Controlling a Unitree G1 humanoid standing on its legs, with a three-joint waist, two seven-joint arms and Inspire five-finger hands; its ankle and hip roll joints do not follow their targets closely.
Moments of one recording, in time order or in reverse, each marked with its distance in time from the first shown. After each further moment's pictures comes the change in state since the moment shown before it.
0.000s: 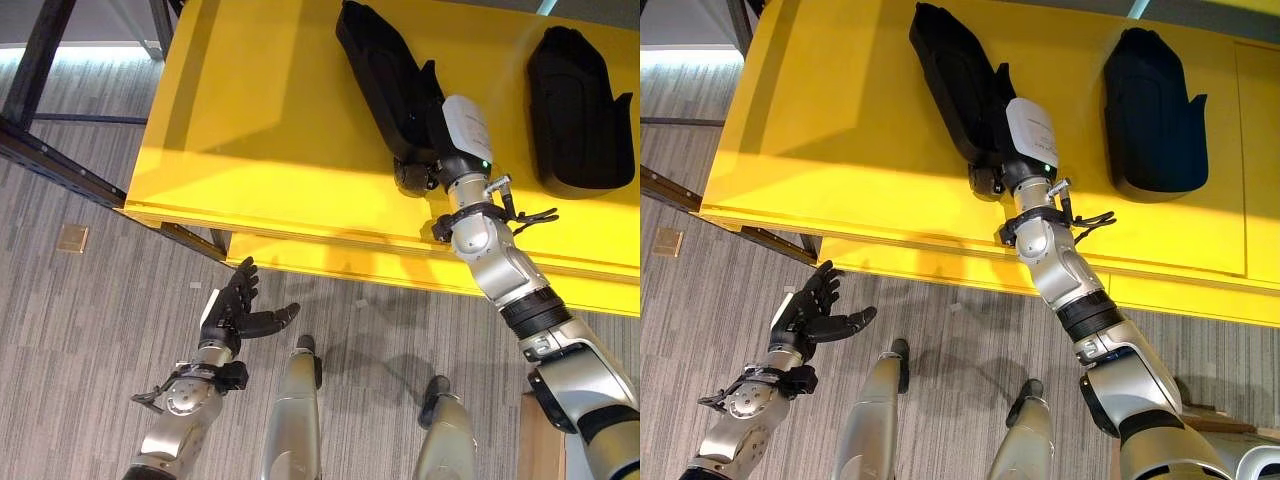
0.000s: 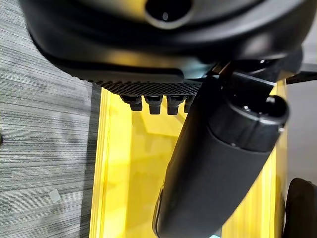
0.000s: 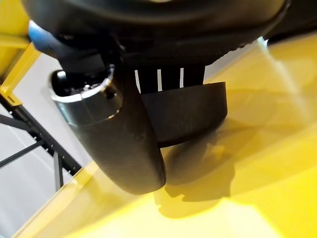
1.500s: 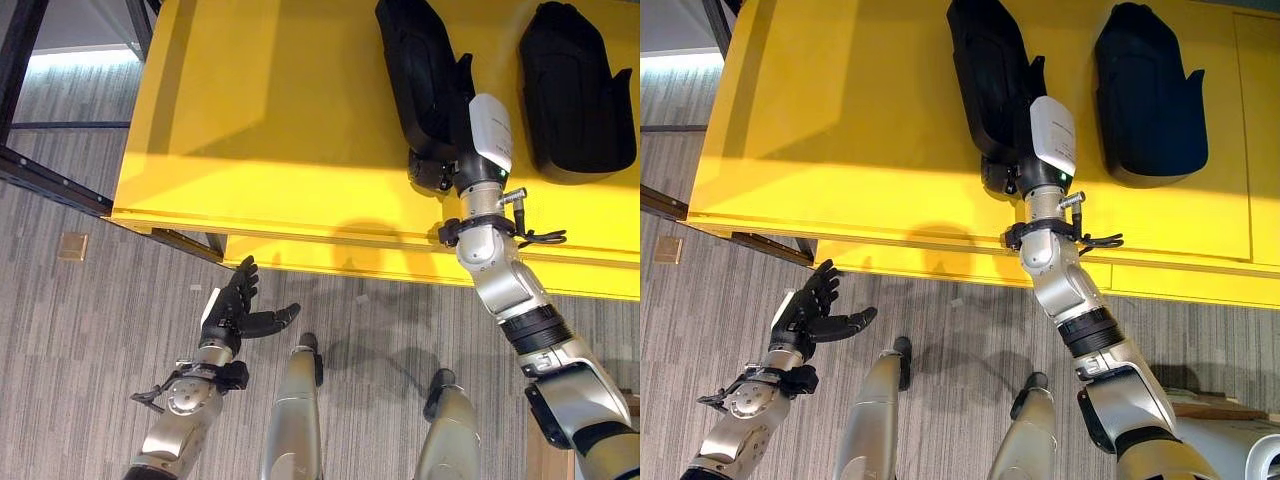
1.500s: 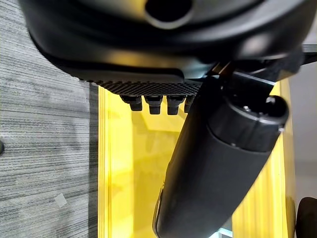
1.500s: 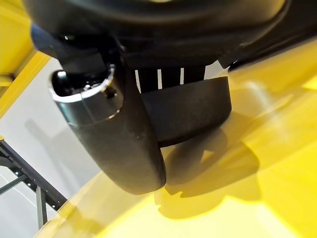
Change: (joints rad) left arm 0.004 -0.004 0.003 0.000 0.037 0.000 0.018; right arm 0.076 0.046 -0.066 -0.081 -0.025 0.010 -0.075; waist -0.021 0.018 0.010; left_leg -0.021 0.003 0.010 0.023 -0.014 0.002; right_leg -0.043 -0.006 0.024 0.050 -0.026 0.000
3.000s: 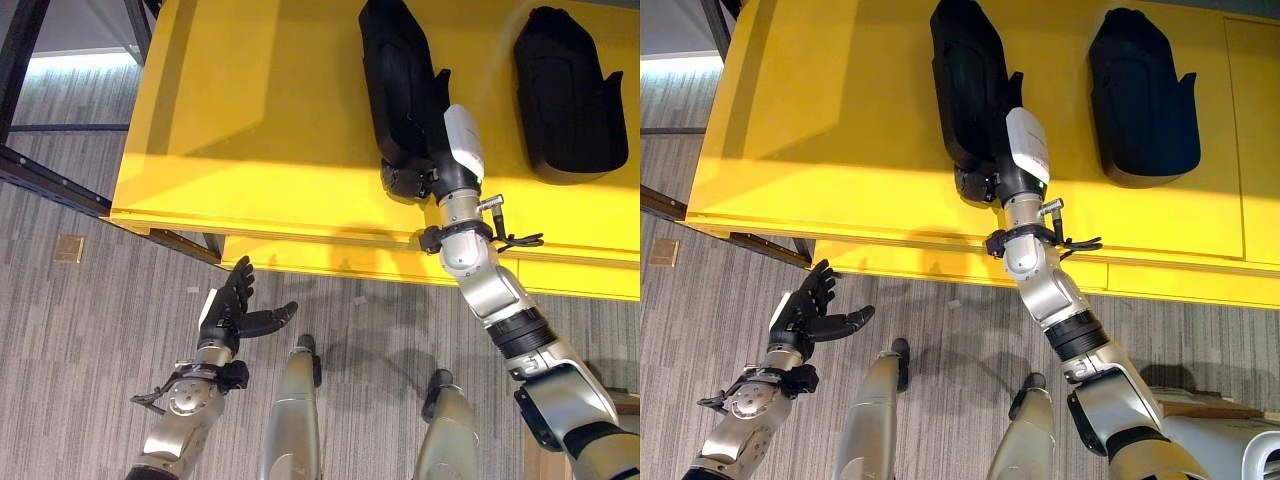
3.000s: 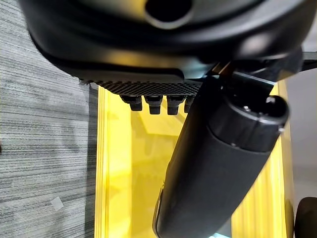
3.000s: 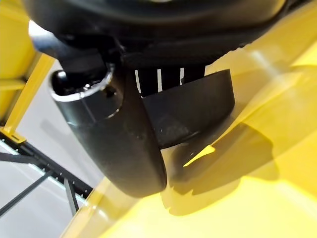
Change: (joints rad) left arm 0.003 -0.008 0.000 0.001 0.001 0.000 0.026; right arm 0.002 0.044 0.047 -0.003 0.121 -0.040 0.057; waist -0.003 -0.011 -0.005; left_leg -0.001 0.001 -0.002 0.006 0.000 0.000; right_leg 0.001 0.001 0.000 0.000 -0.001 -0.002
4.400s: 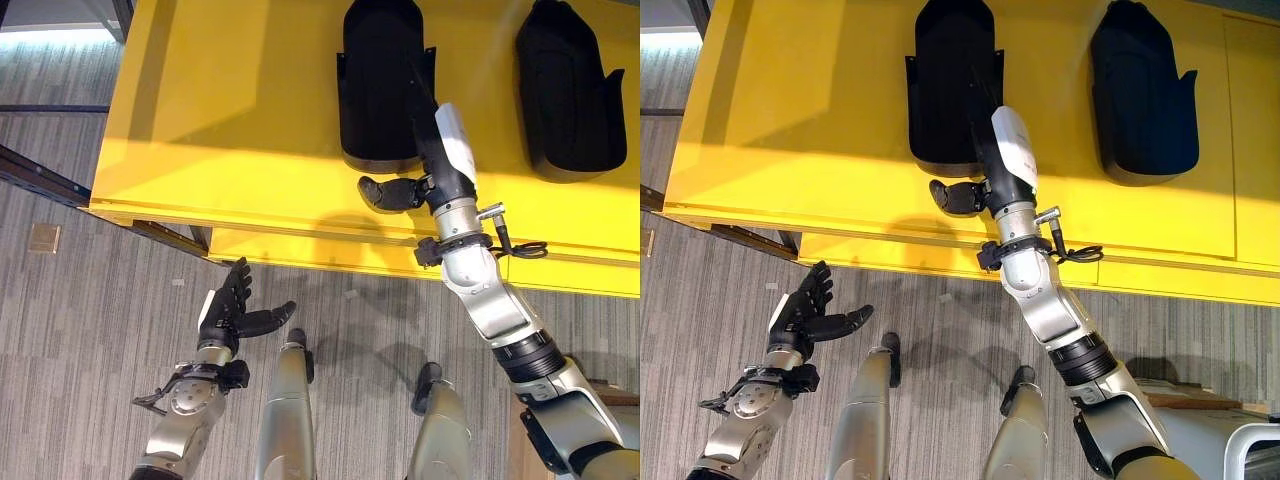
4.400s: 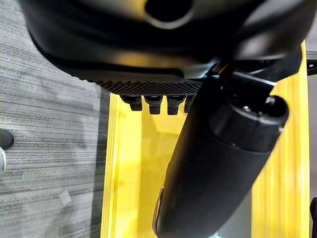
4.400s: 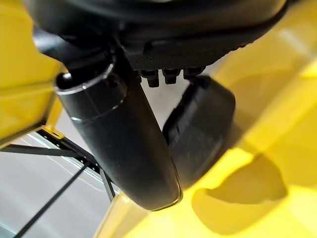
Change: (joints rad) left arm 0.001 -0.032 0.034 0.004 0.019 0.022 0.021; right arm 0.119 -0.025 -0.028 -0.316 0.015 0.001 0.049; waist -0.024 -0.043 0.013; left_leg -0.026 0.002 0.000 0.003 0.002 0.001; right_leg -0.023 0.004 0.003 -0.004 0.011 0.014
